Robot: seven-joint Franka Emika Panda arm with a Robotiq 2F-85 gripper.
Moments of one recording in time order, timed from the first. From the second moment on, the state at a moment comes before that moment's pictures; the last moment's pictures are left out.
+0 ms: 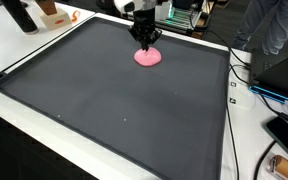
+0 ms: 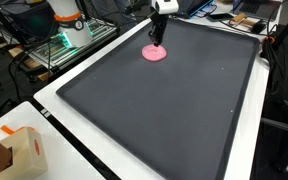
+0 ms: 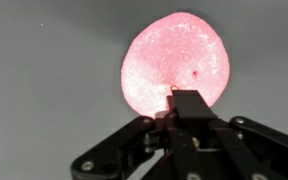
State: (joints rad) arm 0.11 0.16 0.11 -2.38 0.02 2.49 0.09
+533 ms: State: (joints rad) arm 0.11 0.16 0.11 -2.38 0.03 2.49 0.09
